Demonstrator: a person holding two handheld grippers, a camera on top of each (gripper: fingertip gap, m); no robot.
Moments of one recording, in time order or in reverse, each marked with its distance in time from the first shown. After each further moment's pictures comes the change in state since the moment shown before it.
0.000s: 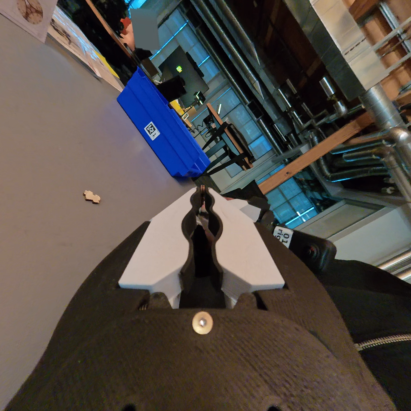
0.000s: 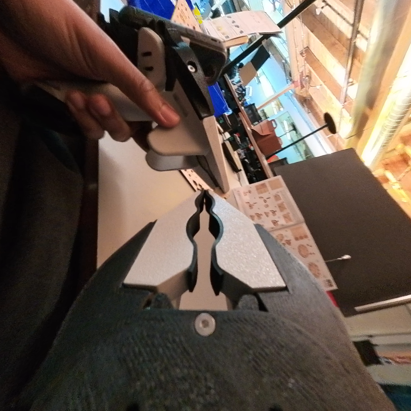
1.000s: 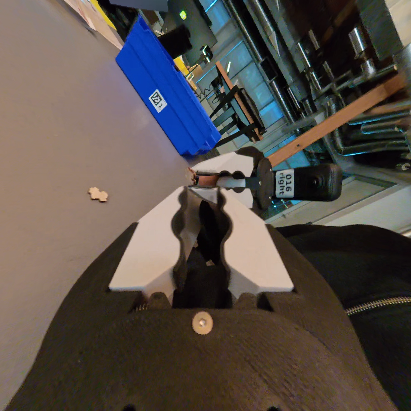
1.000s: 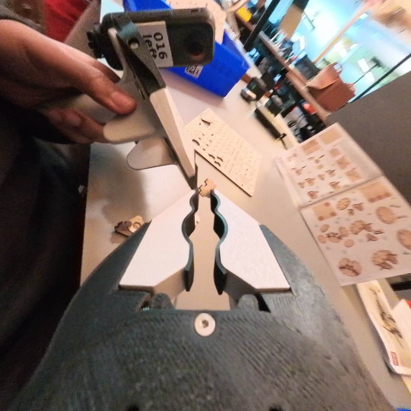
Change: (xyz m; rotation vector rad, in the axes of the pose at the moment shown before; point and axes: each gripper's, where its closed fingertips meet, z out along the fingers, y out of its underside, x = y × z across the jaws) left arm -0.022 0.013 0.025 -0.165 -0.027 -0.012; right arm 0.018 0.050 0.003 -0.047 -0.193 0.341
